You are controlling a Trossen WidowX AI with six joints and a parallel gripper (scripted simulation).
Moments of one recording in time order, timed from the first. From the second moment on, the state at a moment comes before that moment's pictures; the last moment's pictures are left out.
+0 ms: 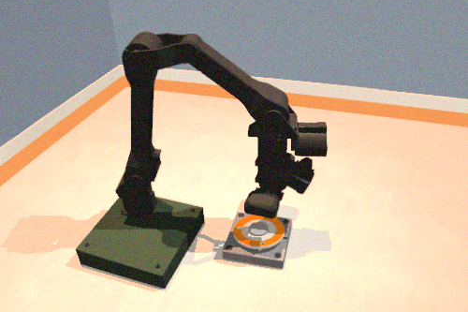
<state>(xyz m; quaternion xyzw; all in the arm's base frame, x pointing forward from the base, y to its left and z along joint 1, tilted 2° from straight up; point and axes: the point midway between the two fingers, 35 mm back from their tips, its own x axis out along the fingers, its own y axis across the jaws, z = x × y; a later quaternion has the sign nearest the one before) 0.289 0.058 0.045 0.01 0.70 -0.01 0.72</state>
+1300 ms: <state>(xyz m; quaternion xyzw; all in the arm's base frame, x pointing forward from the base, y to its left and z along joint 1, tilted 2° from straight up) 0.301 0.052 0.047 0.01 0.69 -0.02 0.73</state>
